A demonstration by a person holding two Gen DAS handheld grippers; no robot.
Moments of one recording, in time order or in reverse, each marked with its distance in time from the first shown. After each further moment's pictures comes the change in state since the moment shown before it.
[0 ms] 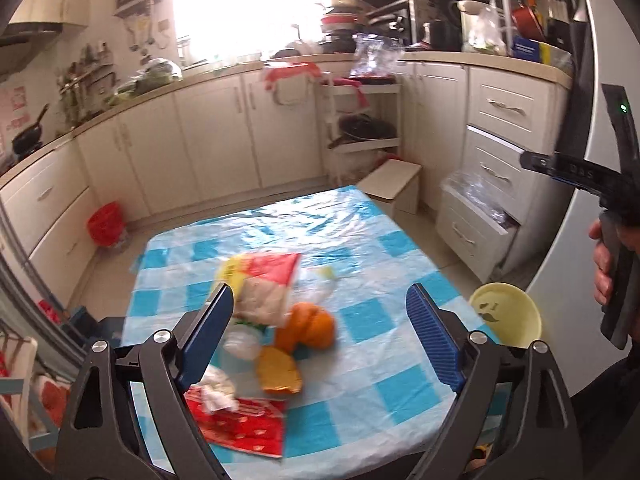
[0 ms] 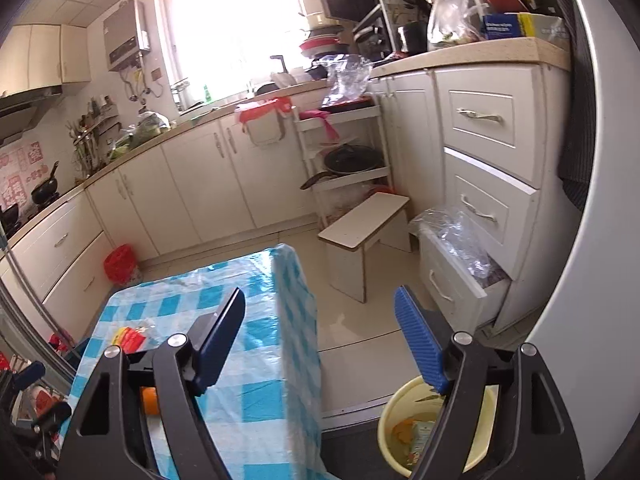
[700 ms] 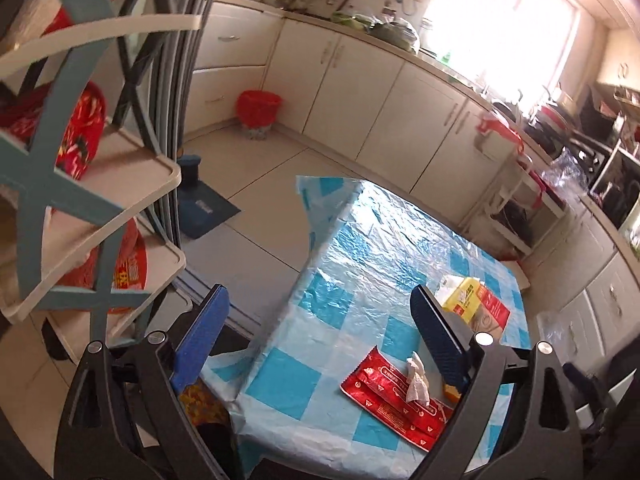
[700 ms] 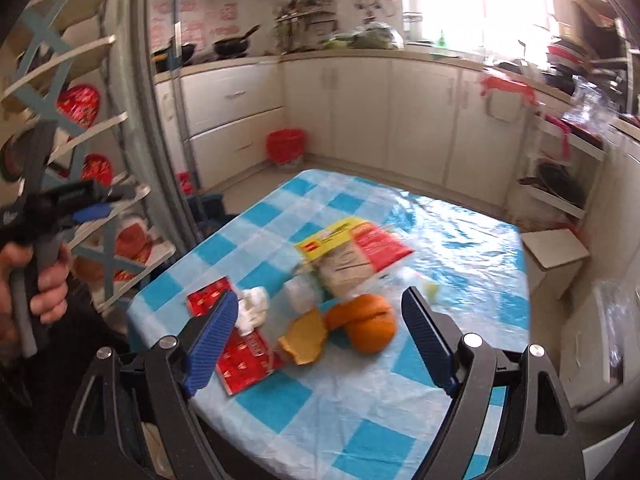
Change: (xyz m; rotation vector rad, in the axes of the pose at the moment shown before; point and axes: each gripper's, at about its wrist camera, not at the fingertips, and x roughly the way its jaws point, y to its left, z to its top) left arm -0.030 0.244 -0.092 -0.762 0.032 0.244; right arm 0.020 0.216 -0.101 -0.612 0.256 0.534
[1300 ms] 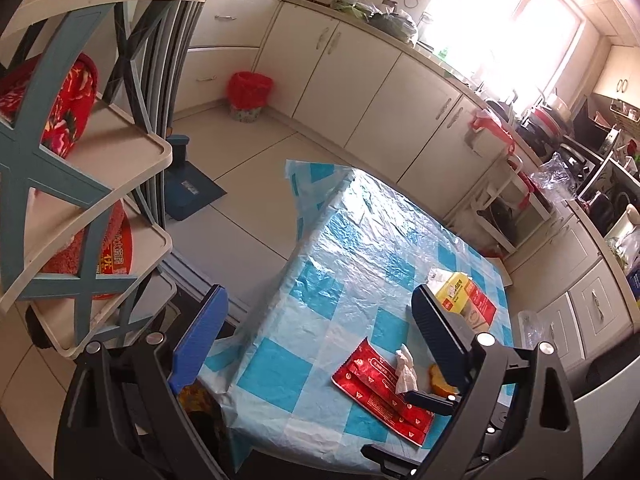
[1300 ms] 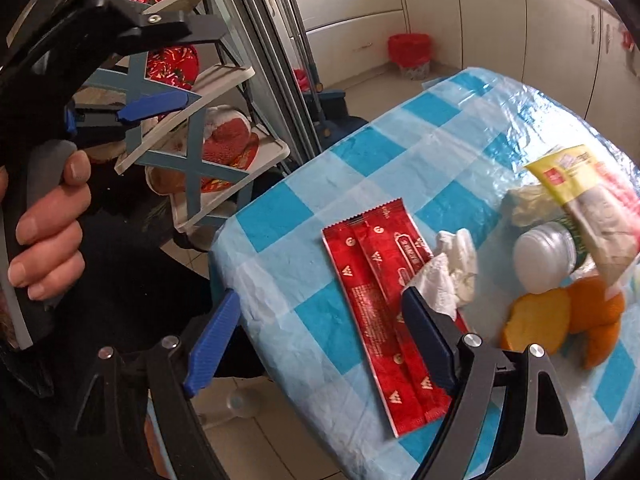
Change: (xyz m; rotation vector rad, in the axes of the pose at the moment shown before) left arm 0.012 0.014 -0.002 -0.018 0.058 -0.067; right arm 0.123 0.078 -0.002 0.007 0.320 0.391
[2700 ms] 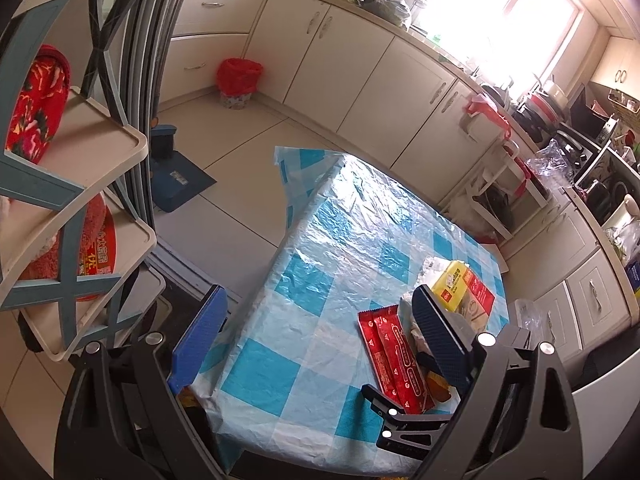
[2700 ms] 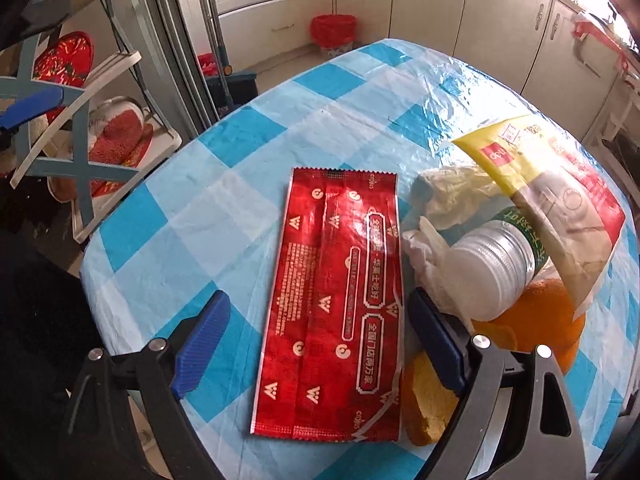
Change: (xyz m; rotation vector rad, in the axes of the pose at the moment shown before) left arm 0.019 -0.011 0.005 0.019 0.054 -0.016; right arm 0.025 -0.038 0.009 0.046 0.026 -0.329
